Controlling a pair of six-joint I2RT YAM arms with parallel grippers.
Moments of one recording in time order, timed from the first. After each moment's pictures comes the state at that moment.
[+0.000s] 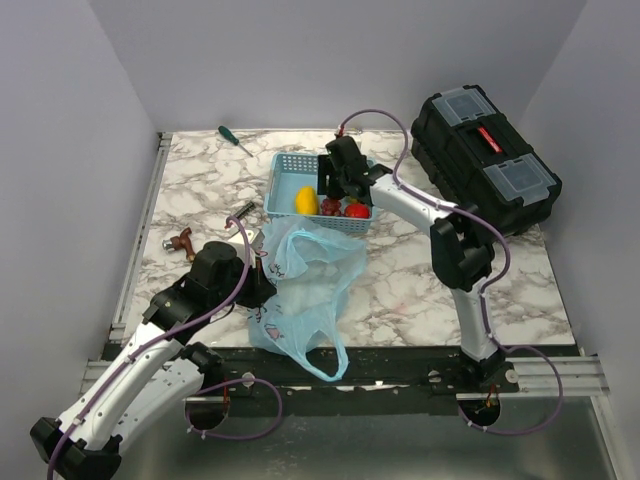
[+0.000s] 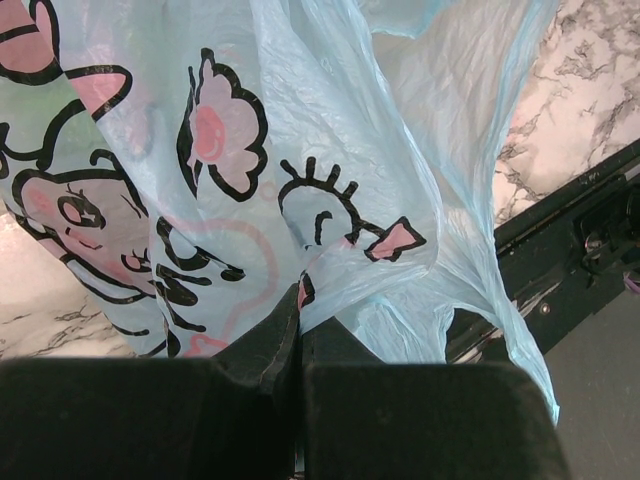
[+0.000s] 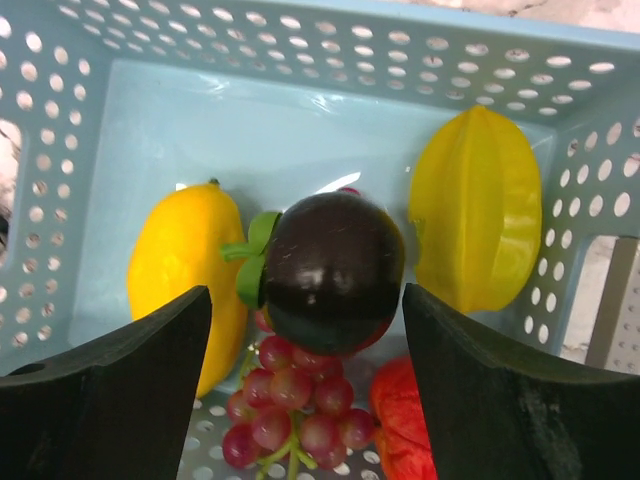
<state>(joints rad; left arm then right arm) -0.57 0.64 0.66 -0.68 0.19 -0.42 0.62 2.17 1.81 -0.35 0.27 0.43</state>
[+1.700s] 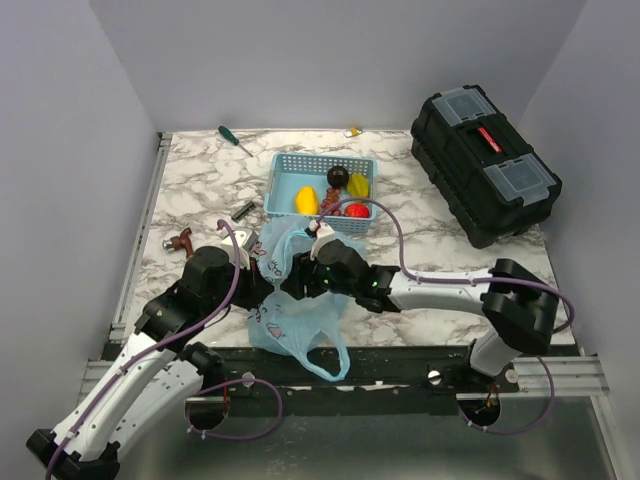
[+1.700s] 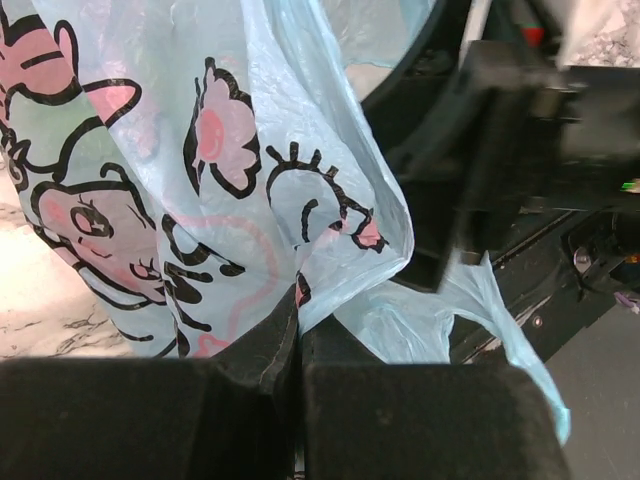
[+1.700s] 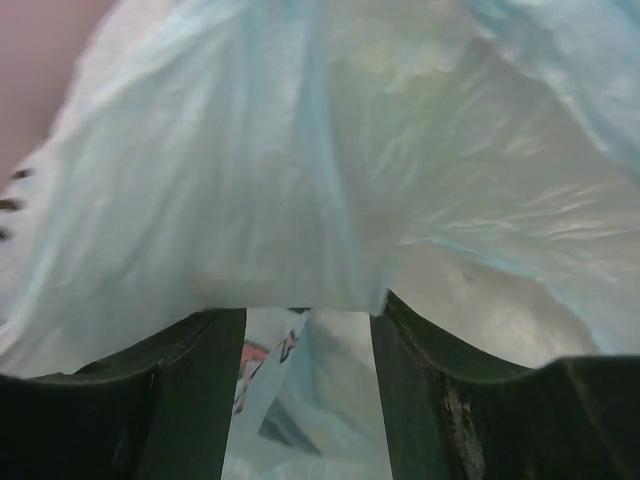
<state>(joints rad) -0.58 0.57 0.66 -0.68 0.17 -0.43 1.09 1.59 0.92 0.21 0.05 0.63</state>
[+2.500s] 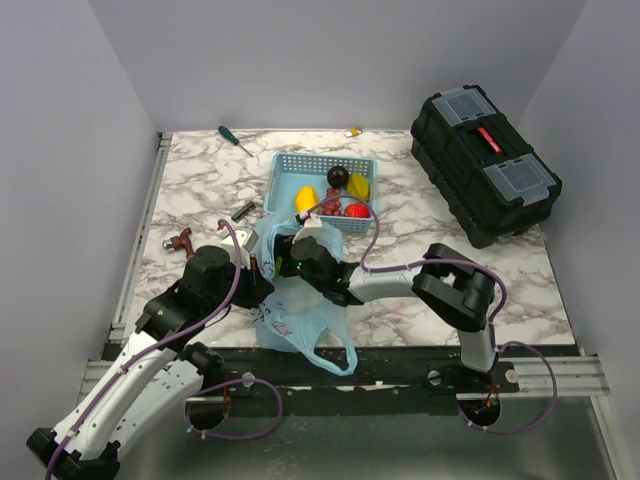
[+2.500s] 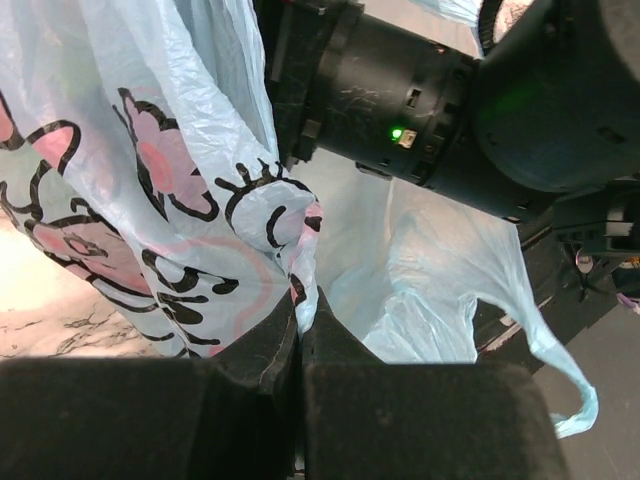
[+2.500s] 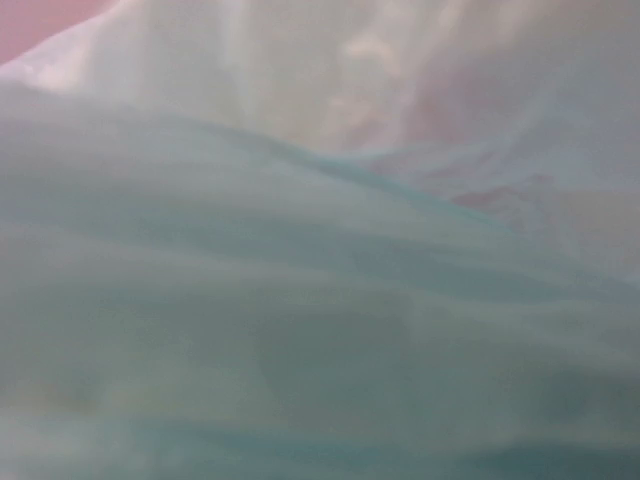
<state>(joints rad) -0.58 0.58 0.66 -0.67 0.17 -0.43 1.10 1.96 1.09 0.52 0.34 0.76</state>
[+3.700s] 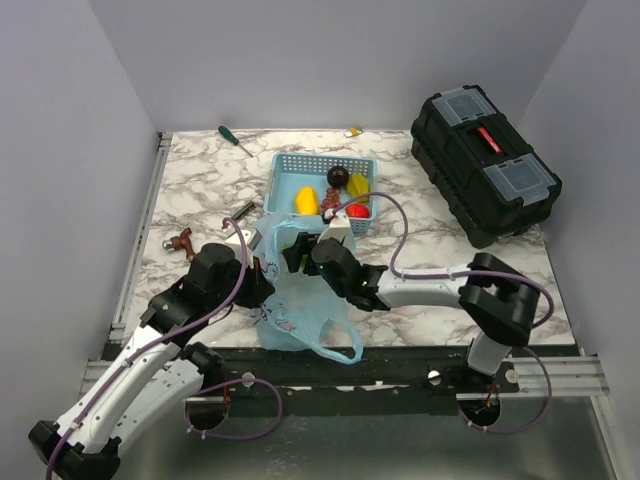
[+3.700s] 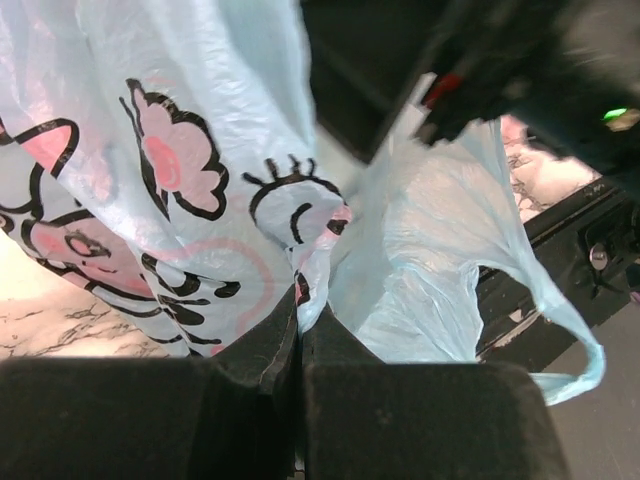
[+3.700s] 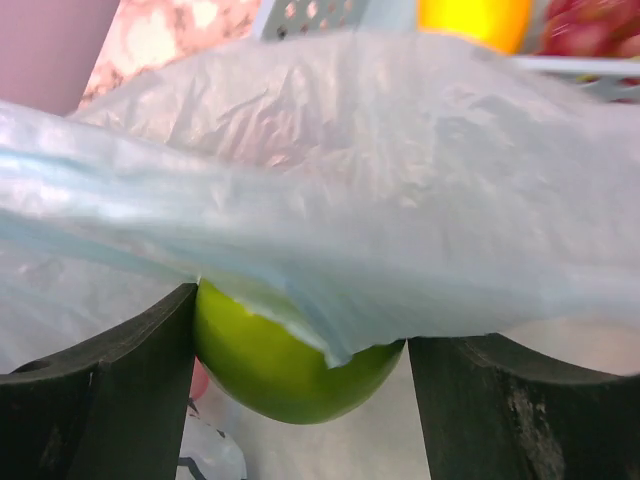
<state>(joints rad) -0.58 0.61 0.66 -0.68 0.16 -0.43 1.10 1.76 0.96 0.40 0.51 0.69</state>
